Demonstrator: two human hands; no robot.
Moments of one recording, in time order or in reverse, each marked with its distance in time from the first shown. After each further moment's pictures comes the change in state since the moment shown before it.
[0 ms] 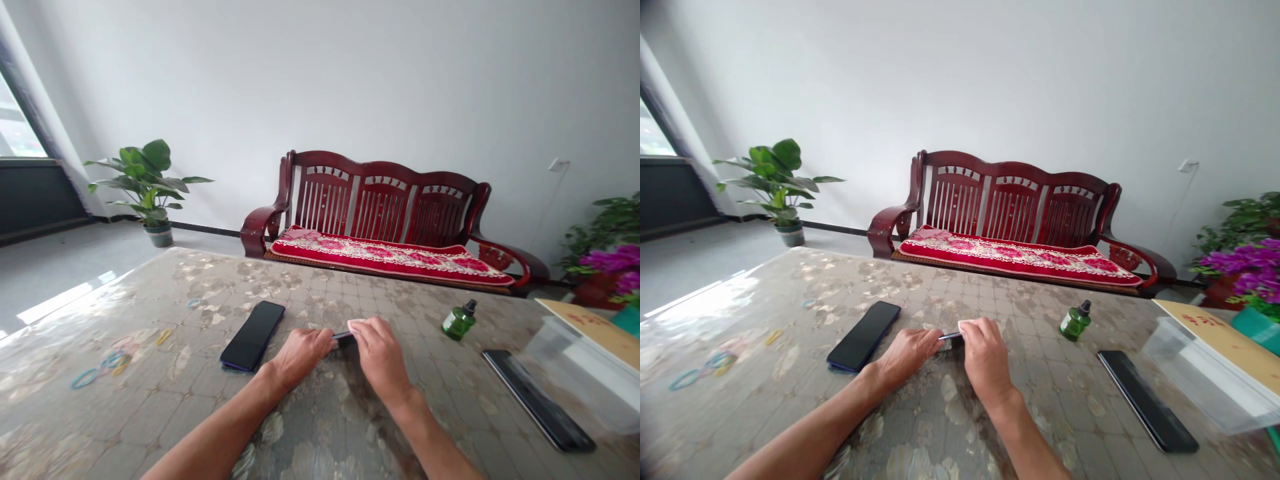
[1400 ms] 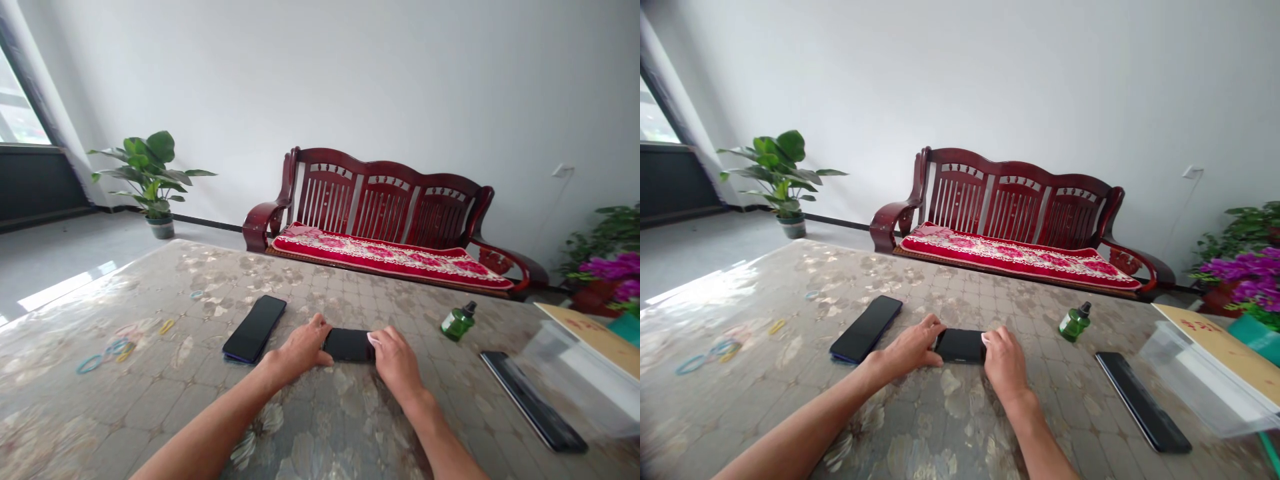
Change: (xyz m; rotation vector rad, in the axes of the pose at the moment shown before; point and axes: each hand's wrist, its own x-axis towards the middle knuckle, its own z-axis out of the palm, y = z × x) left_hand 0.011 0.006 -0.016 -0.131 -0.308 -0.214; right_hand -0.025 0.043 -0.007 -0.304 -0.310 0.261
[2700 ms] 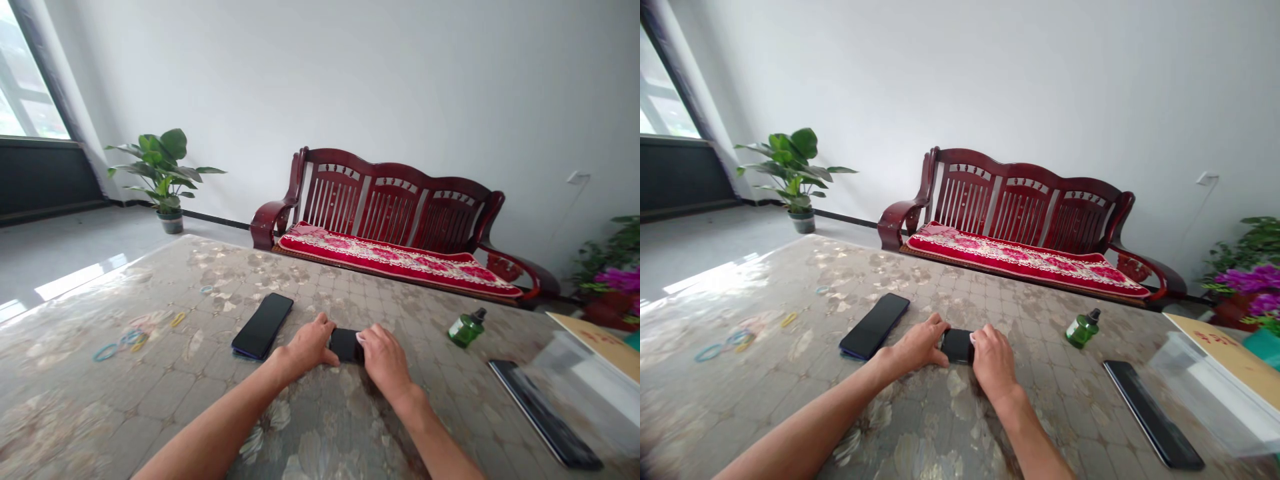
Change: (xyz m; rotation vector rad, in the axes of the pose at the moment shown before) left_hand 0.002 -0.001 0.000 -0.039 0.018 -0.079; right_hand 0.011 -0.037 0.000 -0.077 -0.065 -0.132
